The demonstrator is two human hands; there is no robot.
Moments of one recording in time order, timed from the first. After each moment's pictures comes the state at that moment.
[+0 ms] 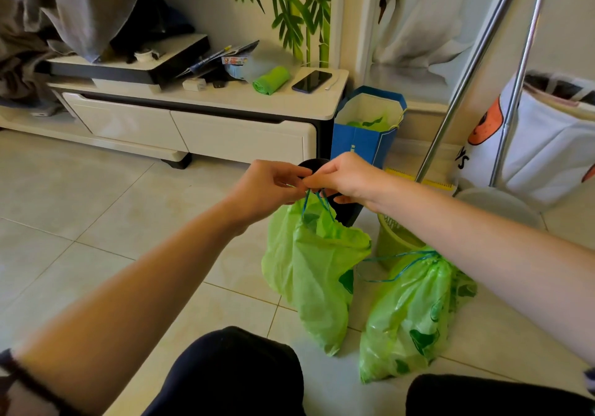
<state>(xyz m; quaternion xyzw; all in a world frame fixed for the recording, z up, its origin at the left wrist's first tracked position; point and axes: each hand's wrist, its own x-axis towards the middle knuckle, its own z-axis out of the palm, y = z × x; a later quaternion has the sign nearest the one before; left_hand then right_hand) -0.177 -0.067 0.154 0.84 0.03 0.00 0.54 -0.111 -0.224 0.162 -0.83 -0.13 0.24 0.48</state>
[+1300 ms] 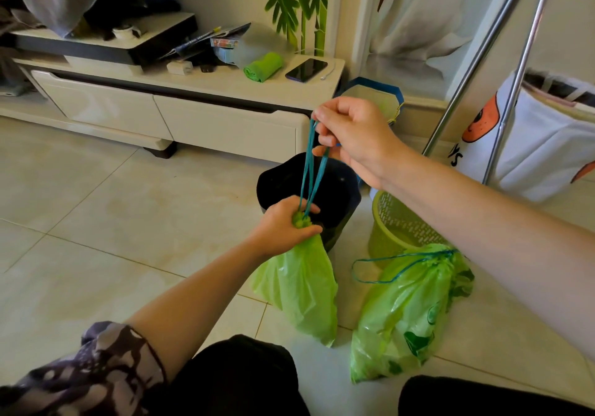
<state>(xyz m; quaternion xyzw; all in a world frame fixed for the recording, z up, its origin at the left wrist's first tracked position) -0.152 -0.076 0.037 0.90 -0.02 0.01 0.43 -0.101 -0.212 0.193 -0.69 -0.17 0.13 0.69</state>
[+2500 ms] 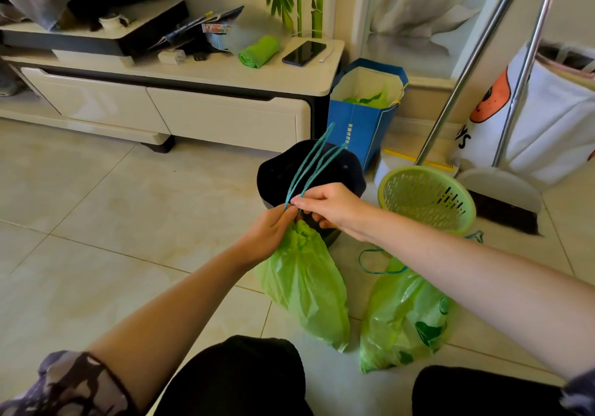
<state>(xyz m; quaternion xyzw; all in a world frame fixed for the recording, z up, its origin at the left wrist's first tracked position) -0.172 -0.063 0.029 0.83 0.02 -0.04 0.56 -0.108 -0.210 0.057 -0.78 -0.12 0.28 0.54</state>
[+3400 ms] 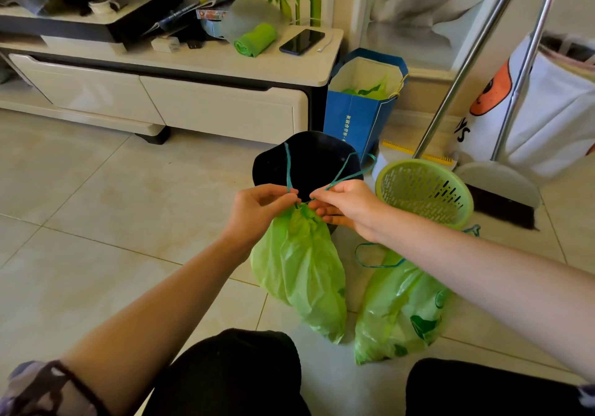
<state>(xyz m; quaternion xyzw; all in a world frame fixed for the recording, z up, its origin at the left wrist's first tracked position) -0.171 -0.066 0.043 0.72 0.12 0.05 0.68 -0.106 -0.232 0.047 -0.71 0.02 0.29 0.64</state>
